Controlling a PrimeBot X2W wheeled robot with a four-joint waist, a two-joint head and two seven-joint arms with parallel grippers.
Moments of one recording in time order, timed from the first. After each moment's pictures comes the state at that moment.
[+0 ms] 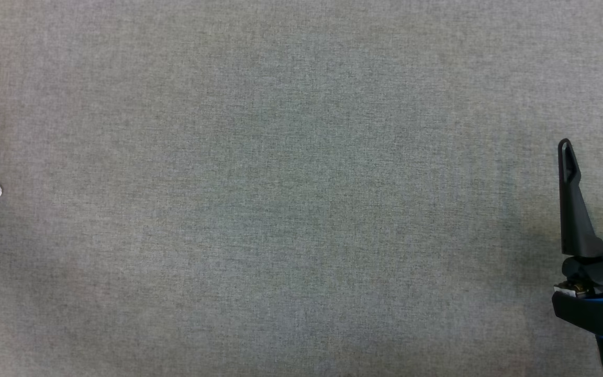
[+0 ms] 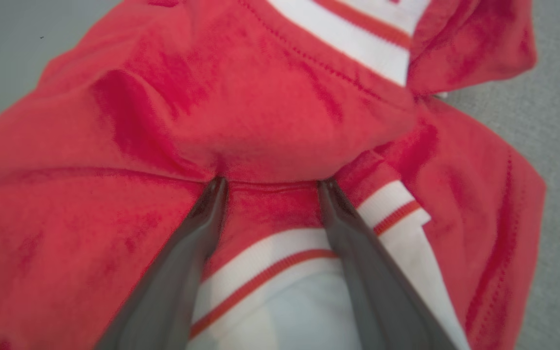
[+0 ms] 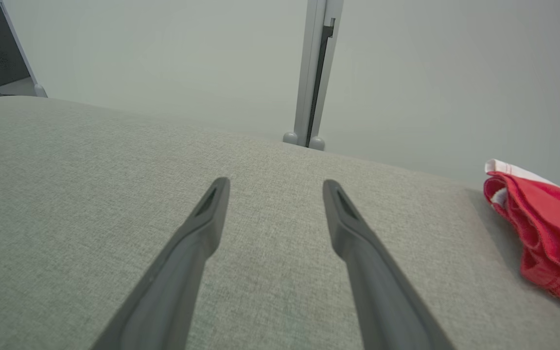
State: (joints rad) left arm -1.05 0.46 0.22 1.18 -0.29 -0.10 0.32; right arm -0.10 -0.18 -0.09 -0.39 0.06 0.13 -0.06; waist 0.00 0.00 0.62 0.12
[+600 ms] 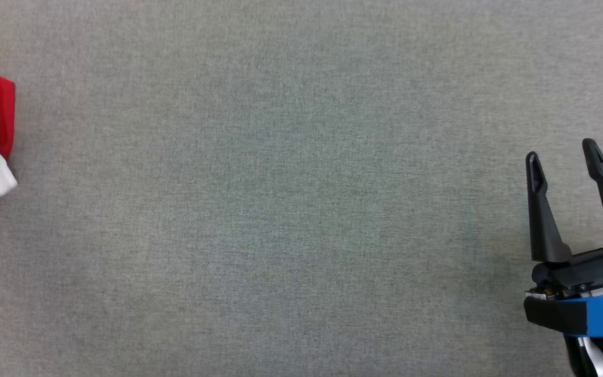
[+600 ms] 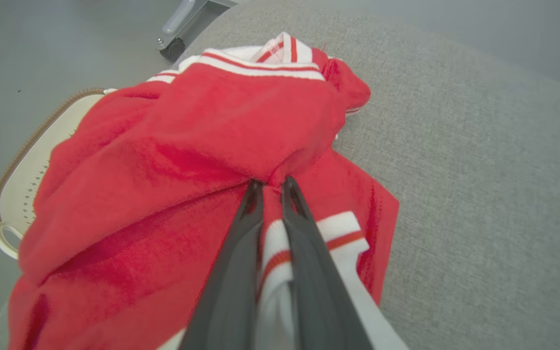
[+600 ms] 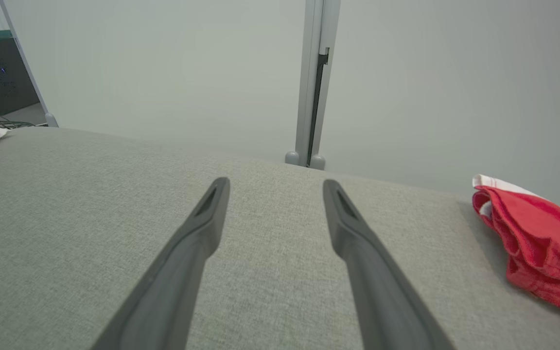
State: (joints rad) left arm -1.05 0.46 0.13 1.10 -0.29 -0.12 0.35; right arm -0.10 -0.13 -0.04 -0.30 0.07 0.13 -0.11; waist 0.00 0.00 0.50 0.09
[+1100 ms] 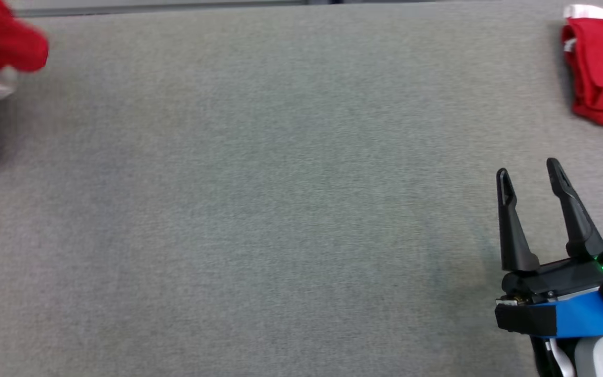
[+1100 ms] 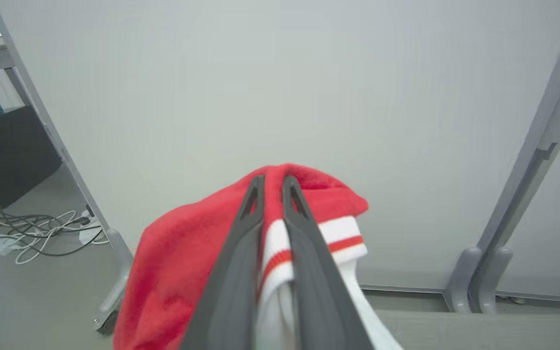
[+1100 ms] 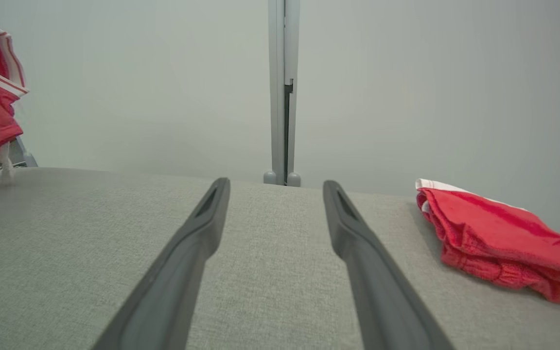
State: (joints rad) left arm -1.13 0.50 -0.08 0.72 -0.33 -0.13 0.11; right arm -0.10 -0.08 0.00 -0.17 0.10 0.13 -0.19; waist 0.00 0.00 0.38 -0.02
